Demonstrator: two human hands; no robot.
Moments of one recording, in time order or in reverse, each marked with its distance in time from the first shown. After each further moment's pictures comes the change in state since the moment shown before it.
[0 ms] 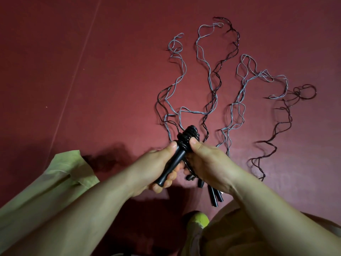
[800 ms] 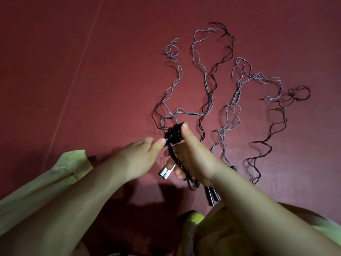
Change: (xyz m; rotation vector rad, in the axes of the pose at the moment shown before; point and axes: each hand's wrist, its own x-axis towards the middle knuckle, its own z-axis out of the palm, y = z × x) left_hand 0.007 0.005 -0.016 0.833 0.380 0.113; right_hand -0.002 -0.014 0.017 -0.214 0.016 0.190
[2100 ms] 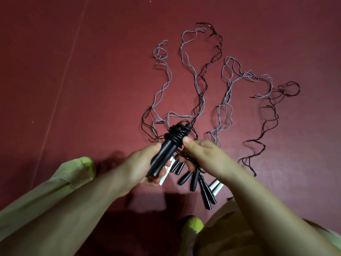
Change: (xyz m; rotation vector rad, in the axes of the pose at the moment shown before) left_hand 0.008 0.034 0.013 -0.839 -0.323 -0.179; right_hand -0.015 -0.002 -0.059 -0.372 0.197 -0.220
